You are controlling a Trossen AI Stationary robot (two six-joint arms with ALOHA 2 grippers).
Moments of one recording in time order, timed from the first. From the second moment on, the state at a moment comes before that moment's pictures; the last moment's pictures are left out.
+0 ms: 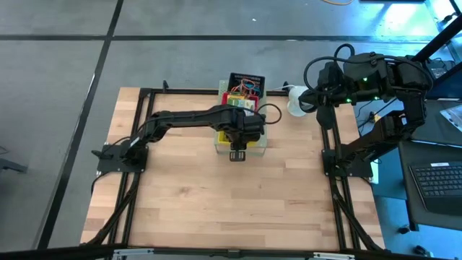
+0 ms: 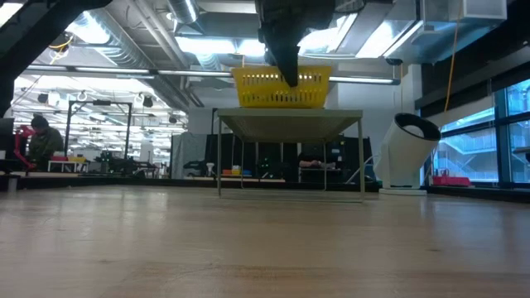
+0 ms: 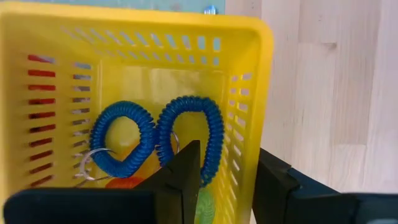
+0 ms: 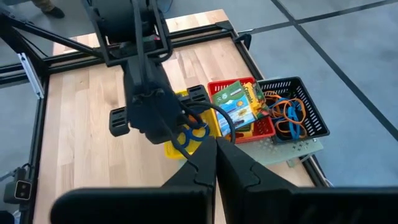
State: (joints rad) left arm 0.00 2.19 2.32 -1.38 -0.08 0.07; right arm -0.06 1.44 2.34 -1.57 0.15 0.14
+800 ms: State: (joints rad) left arm 0.03 2.19 2.31 -1.40 0.04 0.05; right arm -0.06 1.44 2.34 -1.57 0.15 0.14
